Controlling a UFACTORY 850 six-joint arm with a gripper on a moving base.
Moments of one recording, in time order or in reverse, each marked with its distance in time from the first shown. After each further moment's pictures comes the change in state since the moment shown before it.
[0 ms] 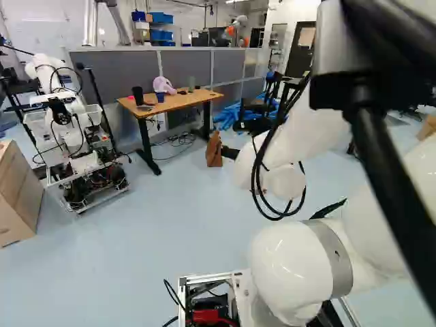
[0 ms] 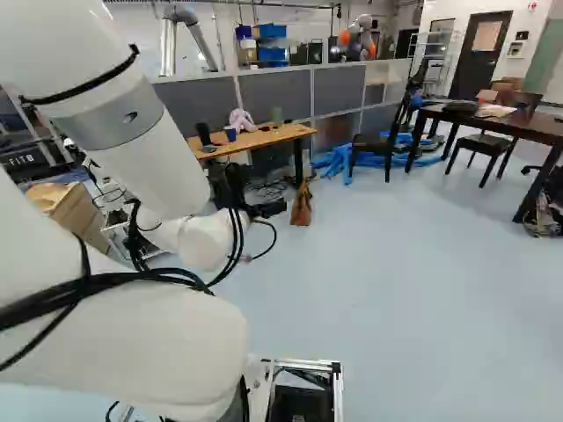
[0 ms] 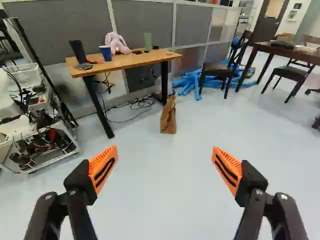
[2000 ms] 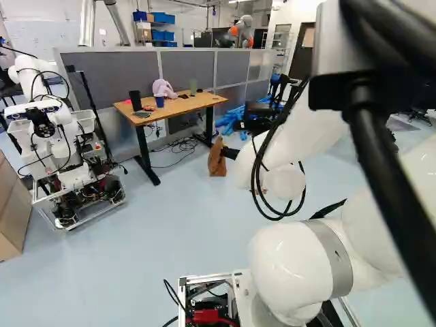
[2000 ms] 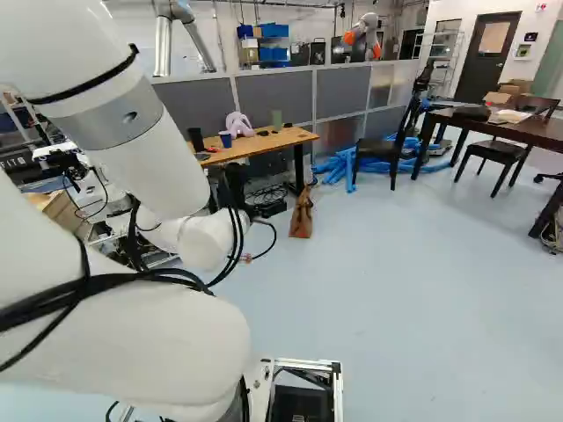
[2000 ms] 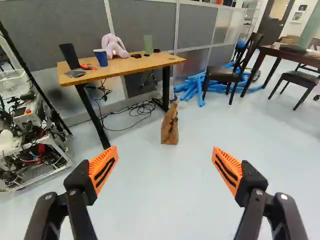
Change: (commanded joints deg) arm 0.0 0.0 0.0 0.0 0.0 0.0
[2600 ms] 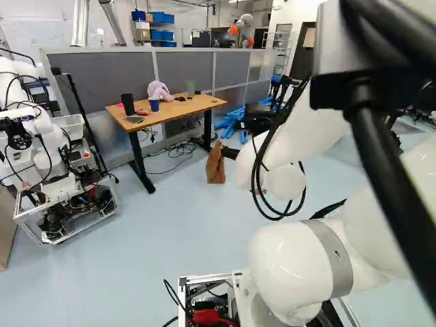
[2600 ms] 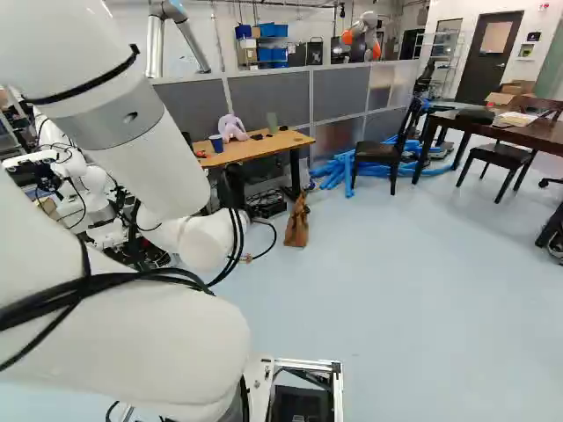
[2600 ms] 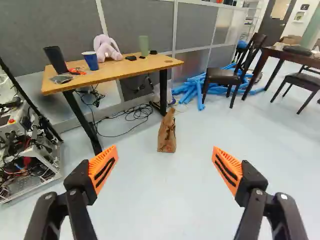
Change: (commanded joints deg) arm 0.0 0.0 0.0 0.0 0.0 0.0
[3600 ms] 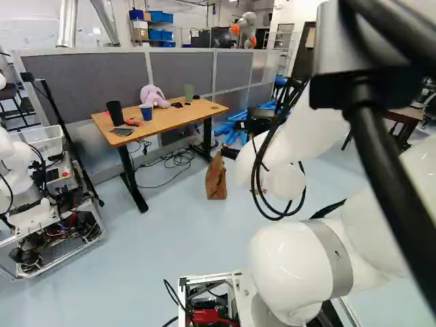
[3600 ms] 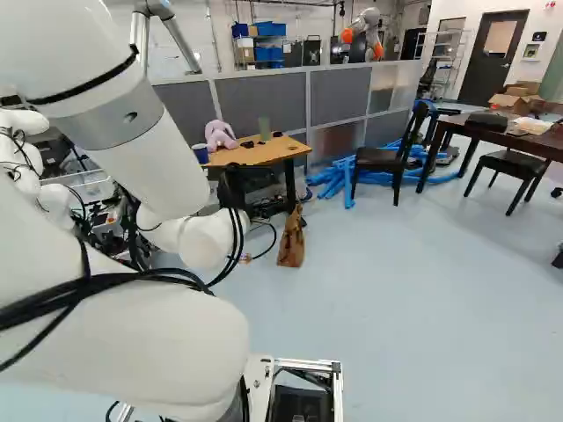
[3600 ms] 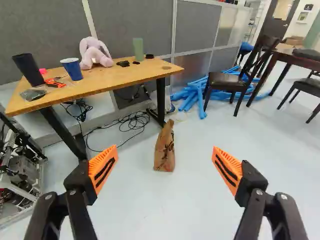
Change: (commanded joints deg) arm 0.0 0.0 0.0 0.0 0.0 0.0
